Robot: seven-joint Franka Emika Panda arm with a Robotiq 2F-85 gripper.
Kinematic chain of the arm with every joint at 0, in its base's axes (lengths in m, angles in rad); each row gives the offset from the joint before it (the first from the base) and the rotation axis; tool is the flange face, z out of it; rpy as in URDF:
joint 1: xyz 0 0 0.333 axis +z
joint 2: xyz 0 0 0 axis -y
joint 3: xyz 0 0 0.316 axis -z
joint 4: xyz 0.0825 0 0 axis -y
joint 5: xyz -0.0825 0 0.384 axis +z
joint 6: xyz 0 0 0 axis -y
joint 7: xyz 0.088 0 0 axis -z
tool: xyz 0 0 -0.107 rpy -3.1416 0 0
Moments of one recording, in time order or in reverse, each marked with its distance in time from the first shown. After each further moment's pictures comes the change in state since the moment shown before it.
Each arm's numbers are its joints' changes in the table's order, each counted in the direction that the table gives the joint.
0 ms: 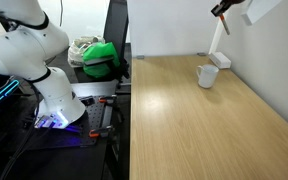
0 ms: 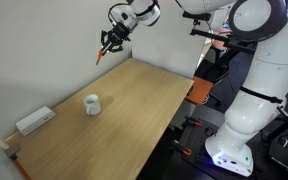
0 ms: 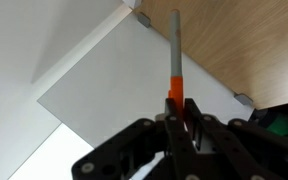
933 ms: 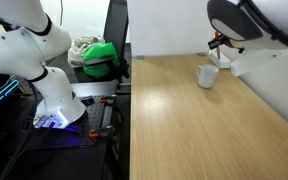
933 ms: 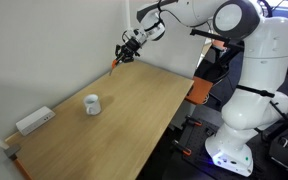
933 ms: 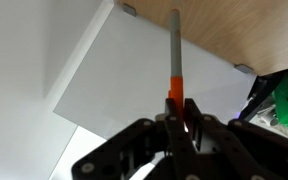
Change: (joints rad) arm -0.188 -0.190 -0.057 -0.004 0.047 -0.145 0.002
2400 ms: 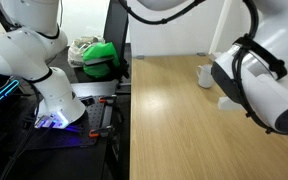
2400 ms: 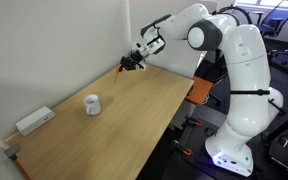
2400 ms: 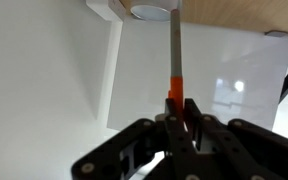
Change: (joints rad) arm 0.300 -0.225 0.467 0.110 0.294 -0.190 0.136
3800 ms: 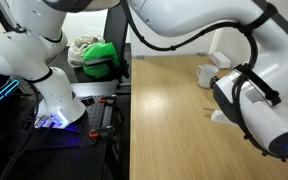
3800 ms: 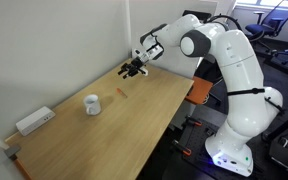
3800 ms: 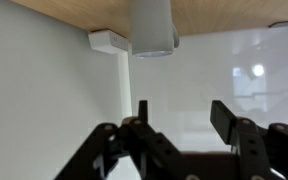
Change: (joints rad) arm 0.015 -0.135 0.038 0.089 0.004 0.019 0.196
